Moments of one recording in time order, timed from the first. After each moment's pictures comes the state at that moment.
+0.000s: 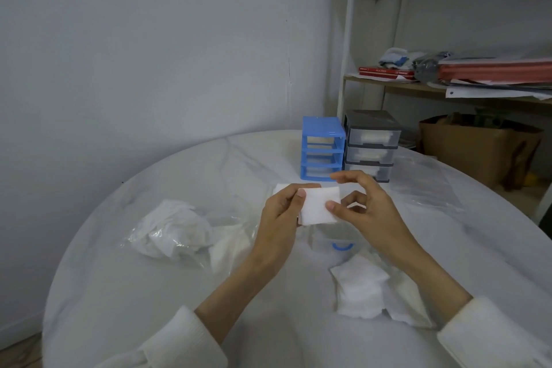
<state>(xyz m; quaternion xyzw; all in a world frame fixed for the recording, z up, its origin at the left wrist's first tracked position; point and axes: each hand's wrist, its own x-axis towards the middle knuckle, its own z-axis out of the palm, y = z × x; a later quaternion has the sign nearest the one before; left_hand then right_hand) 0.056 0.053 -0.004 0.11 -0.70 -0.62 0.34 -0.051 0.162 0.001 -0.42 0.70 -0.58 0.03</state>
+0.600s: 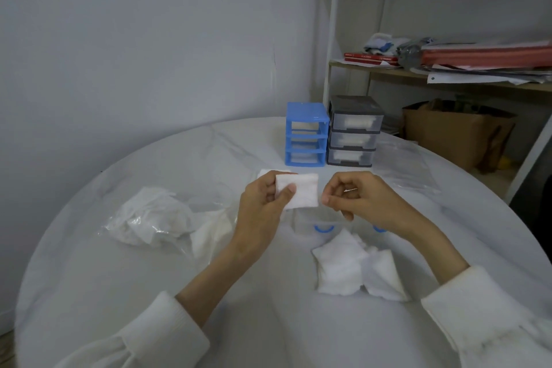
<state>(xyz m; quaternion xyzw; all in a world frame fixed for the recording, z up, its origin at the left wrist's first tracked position) 0.051 0.044 -0.015 0.12 -0.72 -0.57 0.37 -0.062 0.189 0.020 -0.48 0.74 -0.46 0.15</state>
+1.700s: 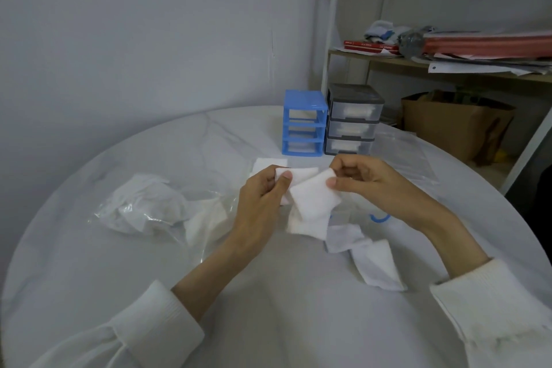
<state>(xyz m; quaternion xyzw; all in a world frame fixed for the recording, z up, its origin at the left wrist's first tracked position) 0.054 0.055 -0.019 0.15 -0.71 -0.59 0.35 -0.051 0.201 0.034 -0.49 0.73 -0.46 0.16</state>
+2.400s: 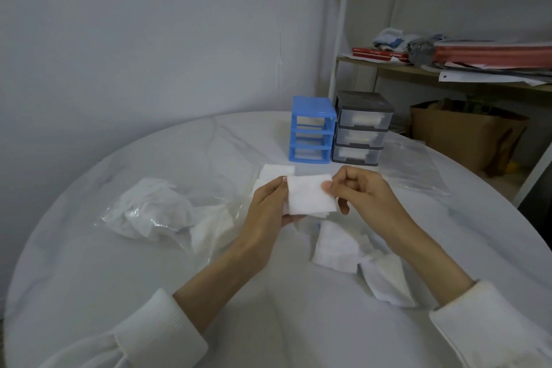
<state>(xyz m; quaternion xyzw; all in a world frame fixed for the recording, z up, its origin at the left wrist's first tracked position) 0.053 0.057 -0.015 0.21 -0.59 -0.73 0.28 -0.042 0.176 0.013 -0.39 0.72 -0.56 0.11</state>
